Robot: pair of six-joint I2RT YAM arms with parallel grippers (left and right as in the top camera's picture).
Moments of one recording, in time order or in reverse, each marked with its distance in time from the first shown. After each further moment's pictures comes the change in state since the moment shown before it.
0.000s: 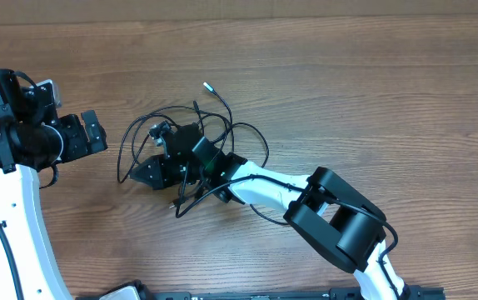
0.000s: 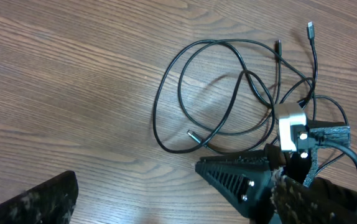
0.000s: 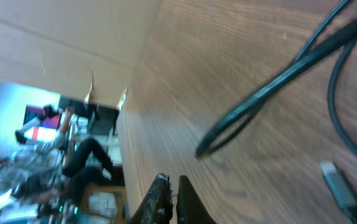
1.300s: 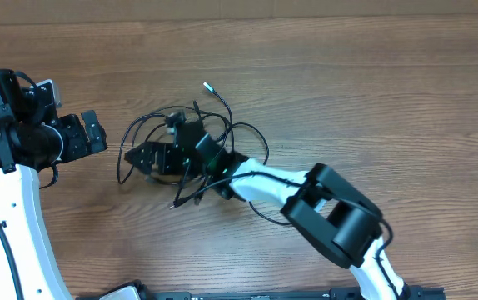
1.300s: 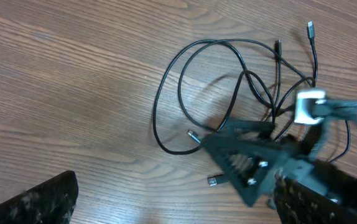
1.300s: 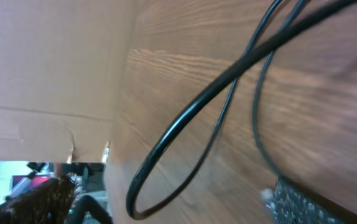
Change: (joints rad) left arm 0.000 0.000 0.000 0.000 0.000 0.002; right arm -0.008 0.033 0.001 0.050 0.219 0.188
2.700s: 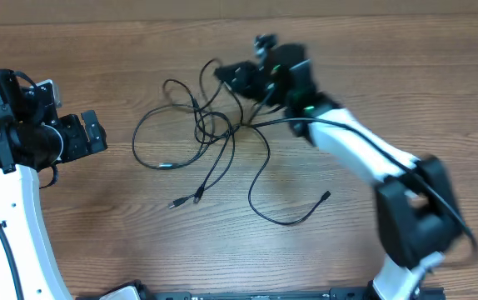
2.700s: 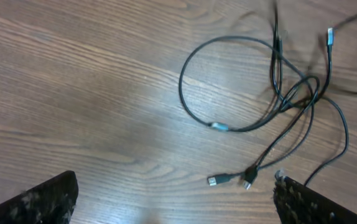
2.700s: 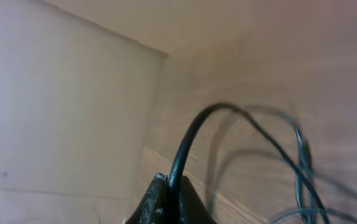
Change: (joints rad) left arm 0.000 0.000 0.000 0.000 0.002 0.000; right arm -0.481 -0.333 -0.001 -0.221 -0.194 -0.120
